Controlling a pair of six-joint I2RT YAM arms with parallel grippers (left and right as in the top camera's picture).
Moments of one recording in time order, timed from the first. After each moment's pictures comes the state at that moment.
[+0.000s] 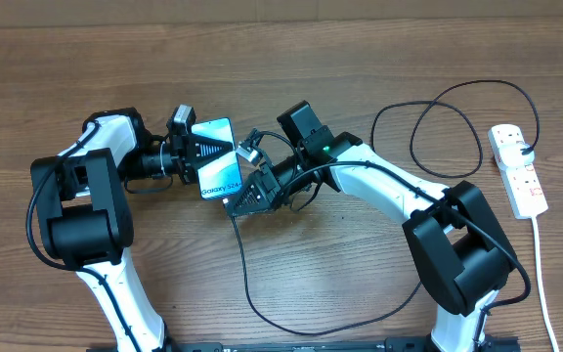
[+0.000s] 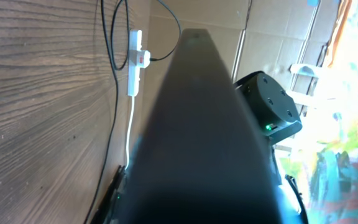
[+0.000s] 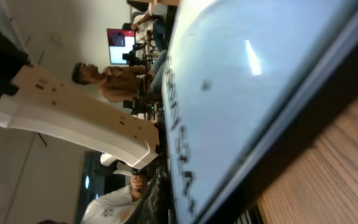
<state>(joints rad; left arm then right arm) 0.14 2.17 1.40 -1.43 1.55 0.50 0.61 1.97 1.31 -0.39 -1.33 0.40</state>
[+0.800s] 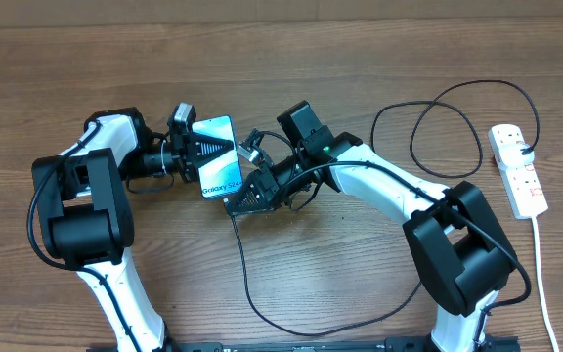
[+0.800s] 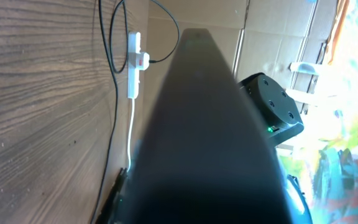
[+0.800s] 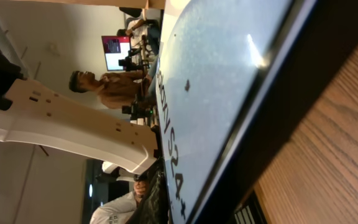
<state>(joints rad) 0.13 2.17 1.40 -1.41 1.56 0.50 0.61 1.97 1.31 -0.39 -1.30 0.46</state>
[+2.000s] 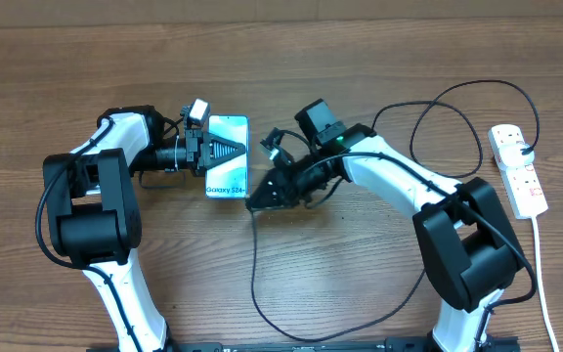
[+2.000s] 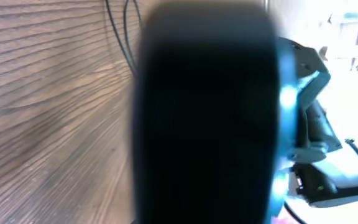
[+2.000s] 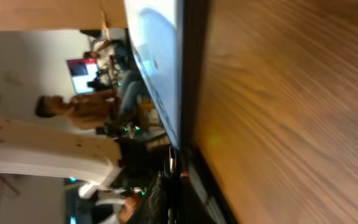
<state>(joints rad) 0.08 2.17 1.41 -1.17 1.47 0.48 0.54 1.97 1.32 -0.66 -1.15 0.26</state>
